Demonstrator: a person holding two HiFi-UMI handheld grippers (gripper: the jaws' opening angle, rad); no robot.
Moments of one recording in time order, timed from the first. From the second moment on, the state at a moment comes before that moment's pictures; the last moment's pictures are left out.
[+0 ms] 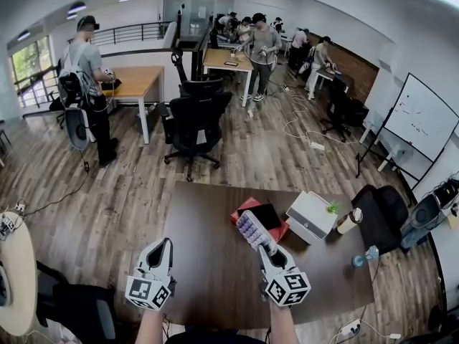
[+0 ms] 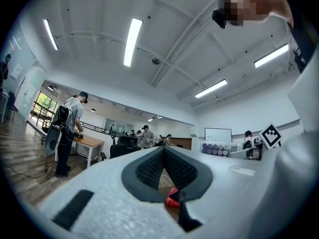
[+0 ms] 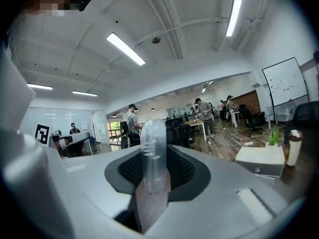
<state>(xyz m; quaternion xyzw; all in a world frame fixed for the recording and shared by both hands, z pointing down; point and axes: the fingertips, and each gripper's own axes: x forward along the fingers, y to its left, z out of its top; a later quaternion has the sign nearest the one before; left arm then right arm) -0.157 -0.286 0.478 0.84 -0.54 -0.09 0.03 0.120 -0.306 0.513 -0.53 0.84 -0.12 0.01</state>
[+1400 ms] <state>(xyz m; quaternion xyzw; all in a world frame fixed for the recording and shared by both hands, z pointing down) -0.163 -0.307 0.489 0.83 -0.55 -0.09 0.05 0.114 -0.329 0.616 -0.39 0.61 -0.57 0.39</state>
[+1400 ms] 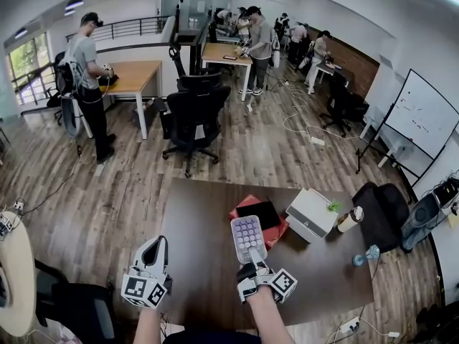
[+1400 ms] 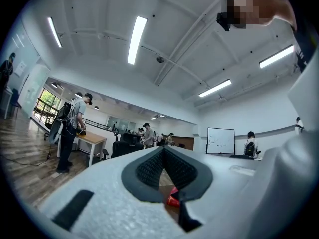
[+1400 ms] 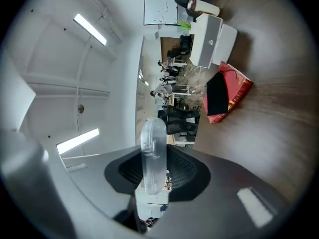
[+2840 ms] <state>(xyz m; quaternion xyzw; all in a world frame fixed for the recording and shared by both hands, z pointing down) -0.147 -0.320 0.511 0.83 -0.55 -0.06 0.05 0.052 -0.312 0.828 -0.48 0.49 -0.61 0.39</state>
